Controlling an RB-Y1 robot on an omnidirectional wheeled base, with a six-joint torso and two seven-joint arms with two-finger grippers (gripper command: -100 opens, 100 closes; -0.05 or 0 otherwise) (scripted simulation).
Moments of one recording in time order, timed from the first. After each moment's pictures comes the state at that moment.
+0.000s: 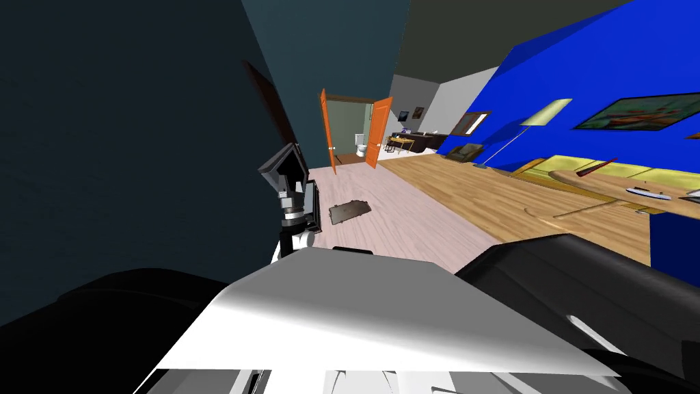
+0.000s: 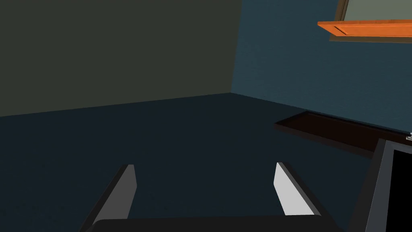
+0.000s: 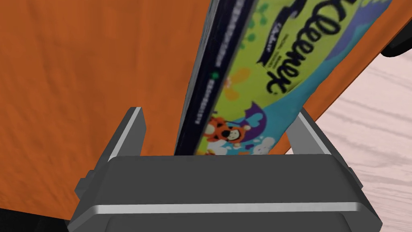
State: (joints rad) left arm 0.46 -0.02 0.03 -2.20 0.10 -0.59 -0.14; right arm 1.22 -0.75 0.37 -1.14 -0.20 -0.23 0.44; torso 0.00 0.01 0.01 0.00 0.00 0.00
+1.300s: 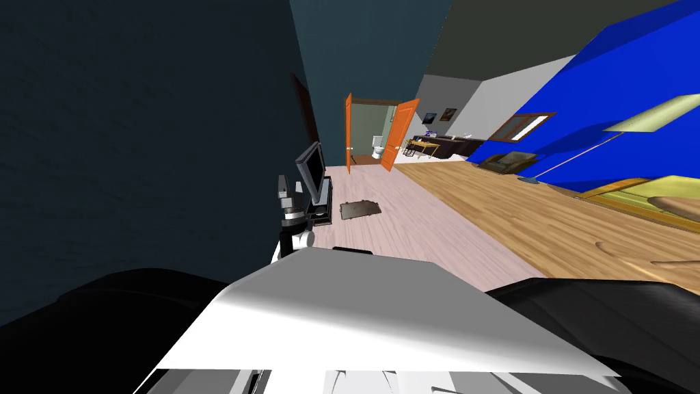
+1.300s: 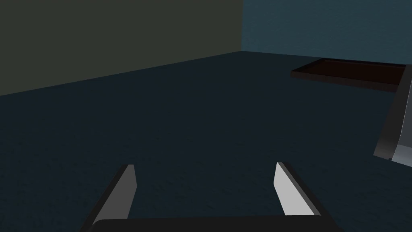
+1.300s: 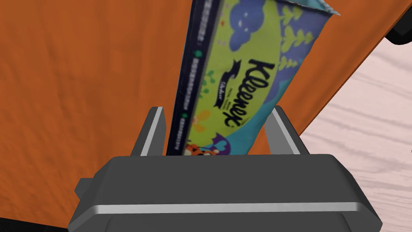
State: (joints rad) left arm 0.46 -0.02 0.03 -2.20 0.10 -0.59 -0.14; right arm 1.34 -0.69 0.34 -1.35 -0.33 -0.08 0.47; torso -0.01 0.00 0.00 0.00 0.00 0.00
